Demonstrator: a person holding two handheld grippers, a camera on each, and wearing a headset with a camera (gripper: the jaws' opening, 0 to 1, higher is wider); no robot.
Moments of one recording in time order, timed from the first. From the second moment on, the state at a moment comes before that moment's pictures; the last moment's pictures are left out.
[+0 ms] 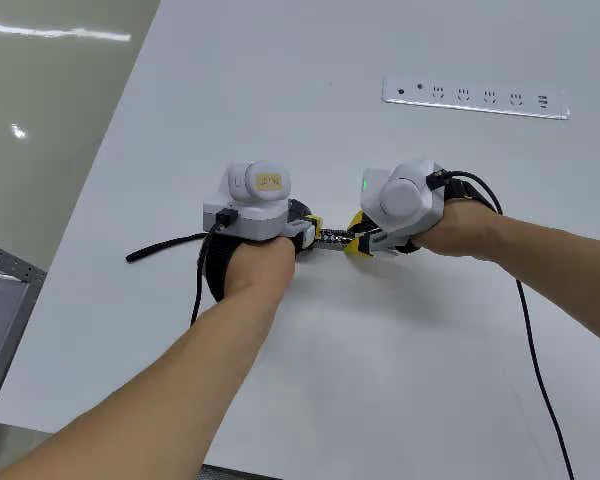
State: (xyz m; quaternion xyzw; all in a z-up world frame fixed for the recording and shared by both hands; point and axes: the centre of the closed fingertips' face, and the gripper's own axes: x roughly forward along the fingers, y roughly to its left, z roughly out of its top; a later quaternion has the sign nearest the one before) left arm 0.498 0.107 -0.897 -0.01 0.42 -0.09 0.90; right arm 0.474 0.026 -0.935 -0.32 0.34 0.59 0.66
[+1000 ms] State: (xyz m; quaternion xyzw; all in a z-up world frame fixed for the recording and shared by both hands) left arm 0.500 0.107 -0.896 -0.01 0.41 -0.09 0.91; right arm 0.480 0.037 -0.936 -0.30 0.31 0.59 0.68
